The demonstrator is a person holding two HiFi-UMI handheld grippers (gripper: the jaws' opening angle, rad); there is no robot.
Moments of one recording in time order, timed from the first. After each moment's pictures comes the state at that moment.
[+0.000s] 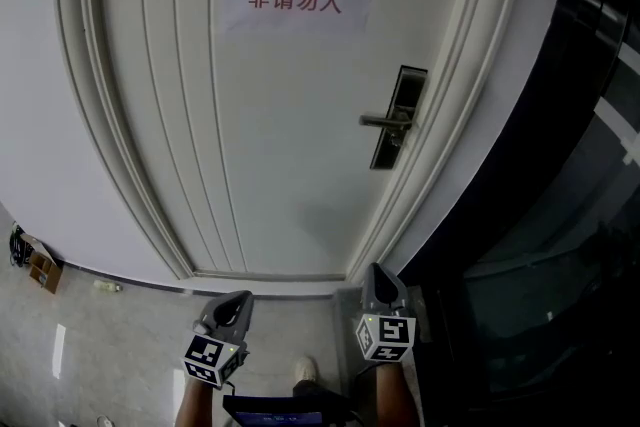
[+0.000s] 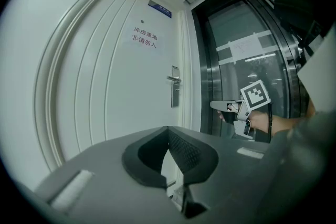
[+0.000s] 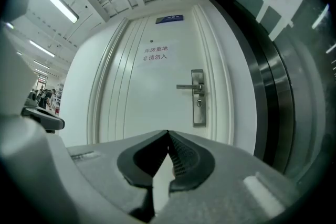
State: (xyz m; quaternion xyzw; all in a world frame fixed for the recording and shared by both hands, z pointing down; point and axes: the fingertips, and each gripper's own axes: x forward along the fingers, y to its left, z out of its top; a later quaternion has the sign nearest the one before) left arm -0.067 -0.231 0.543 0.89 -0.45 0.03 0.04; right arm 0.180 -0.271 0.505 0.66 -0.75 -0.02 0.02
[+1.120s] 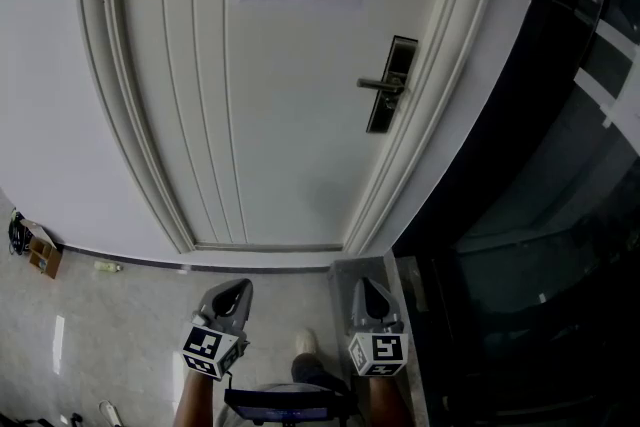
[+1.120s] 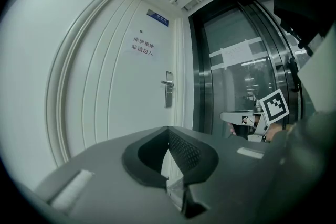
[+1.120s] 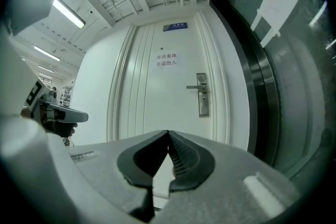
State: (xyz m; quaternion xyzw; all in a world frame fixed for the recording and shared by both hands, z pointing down) left arm -0.090 -0.135 0.545 0.89 -0.45 0.01 0.04; right arm 0.135 -0.125 0.538 0.65 -0.76 -0.01 0.02
